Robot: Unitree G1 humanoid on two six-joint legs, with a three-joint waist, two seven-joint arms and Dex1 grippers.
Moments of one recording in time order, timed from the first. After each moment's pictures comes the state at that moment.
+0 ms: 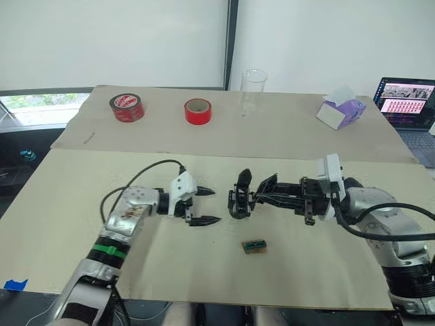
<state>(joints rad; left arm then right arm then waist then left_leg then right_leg) -0.55 0.42 -0.25 0.31 -0.19 0.13 -1.16 -0.33 -0.69 -0.01 -0.24 0.63 0.34 1.14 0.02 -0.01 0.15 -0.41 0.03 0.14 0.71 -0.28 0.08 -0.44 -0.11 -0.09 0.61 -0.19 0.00</state>
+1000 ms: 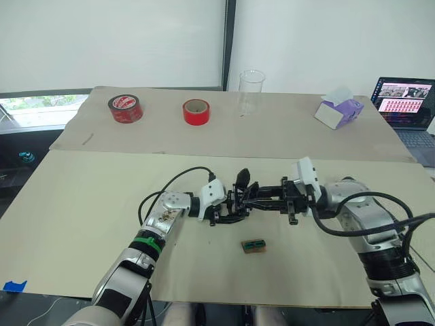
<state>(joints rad) -0.65 0.24 -0.30 0.61 -0.08 -0.09 -1.11 -0.46 -0.60 0.12 -0.07 0.48 0.28 1.26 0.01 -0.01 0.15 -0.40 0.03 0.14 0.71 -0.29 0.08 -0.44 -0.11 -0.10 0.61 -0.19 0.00</state>
